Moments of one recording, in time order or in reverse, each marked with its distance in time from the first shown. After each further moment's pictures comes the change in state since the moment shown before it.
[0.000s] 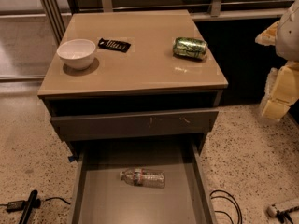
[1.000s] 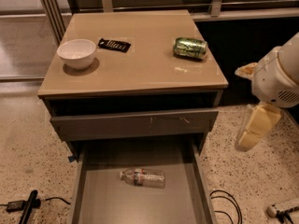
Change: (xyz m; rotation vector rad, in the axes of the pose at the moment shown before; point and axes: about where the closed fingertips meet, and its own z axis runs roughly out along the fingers) arm 0.000 0.022 0.079 -0.035 -0.108 -0.017
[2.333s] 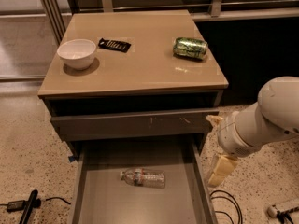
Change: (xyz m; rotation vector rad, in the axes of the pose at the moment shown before) arm 0.023 0.049 0.148 -0.062 -0.096 -0.039
